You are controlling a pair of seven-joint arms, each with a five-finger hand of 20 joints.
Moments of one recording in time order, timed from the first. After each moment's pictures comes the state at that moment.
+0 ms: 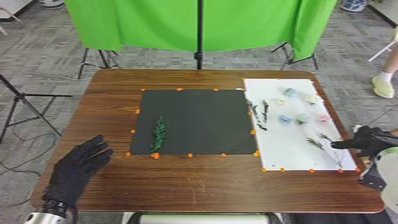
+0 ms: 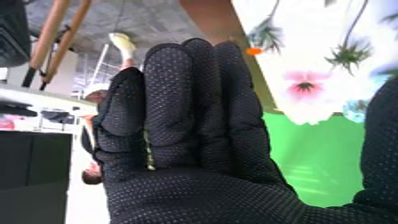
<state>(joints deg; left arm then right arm) 137.7 -63.9 -104.6 -118.7 39.8 -5.3 9.2 -121.6 -32.7 101.9 -114.6 -113.3 -14.1 41.2</state>
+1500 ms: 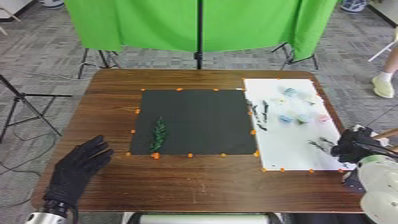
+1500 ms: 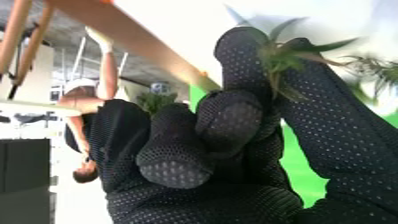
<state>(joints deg) 137.5 -64.1 -104.4 -118.7 39.8 -5.3 9.1 -119.8 -34.9 94.9 -115.0 -119.2 -6.0 39.1</state>
